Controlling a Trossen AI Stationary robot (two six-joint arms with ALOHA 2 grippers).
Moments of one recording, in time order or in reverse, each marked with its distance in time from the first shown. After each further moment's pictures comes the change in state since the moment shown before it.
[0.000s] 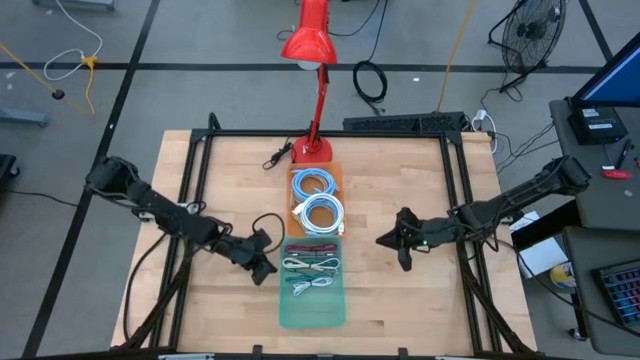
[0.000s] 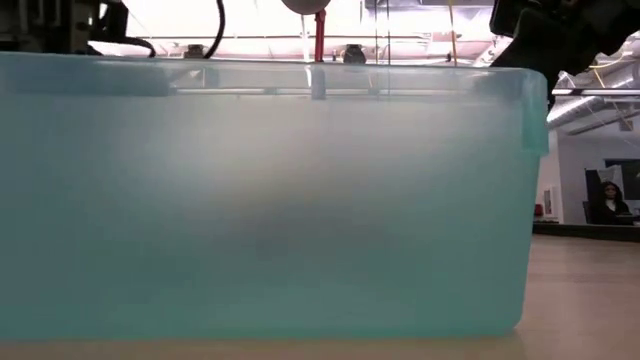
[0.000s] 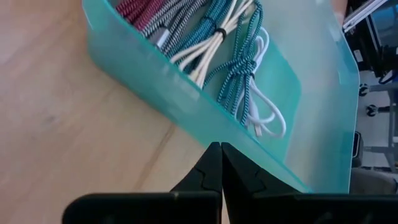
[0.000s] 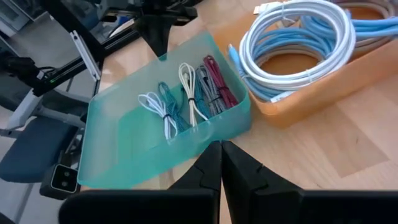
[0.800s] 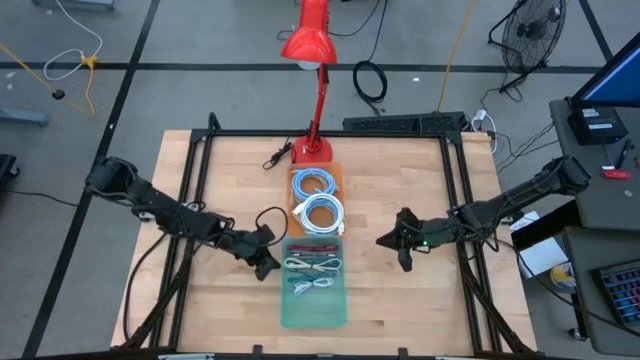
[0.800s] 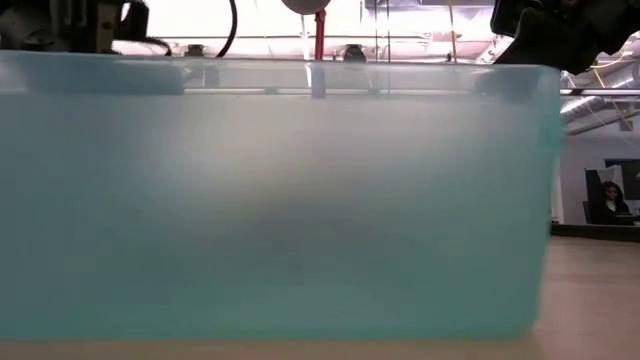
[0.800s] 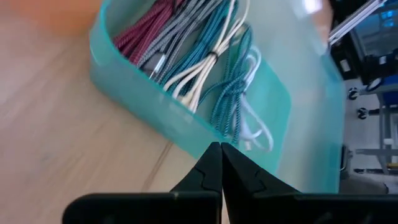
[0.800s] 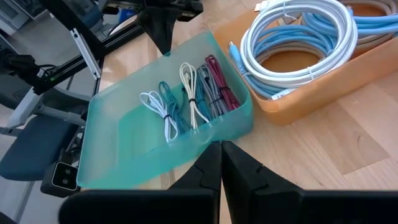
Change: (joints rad) left arm 0.064 0.000 0.013 0.027 0.037 0.058; right arm 0.002 0.000 0.001 -0.007 -0.001 0.004
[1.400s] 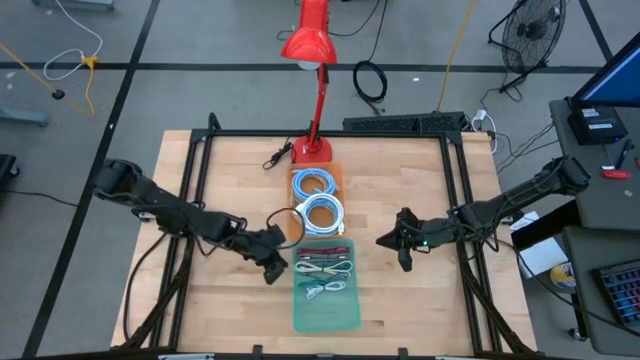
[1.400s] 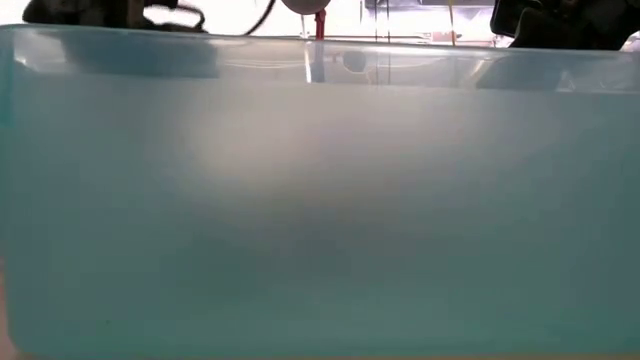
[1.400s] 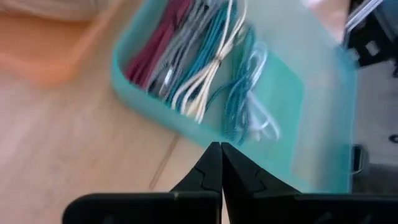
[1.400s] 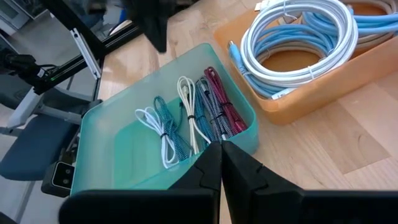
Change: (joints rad) left arm 0.019 0.067 0.226 -0.273 -0.013 0.137; right arm 0.000 0.000 0.000 0.000 -0.002 0.002
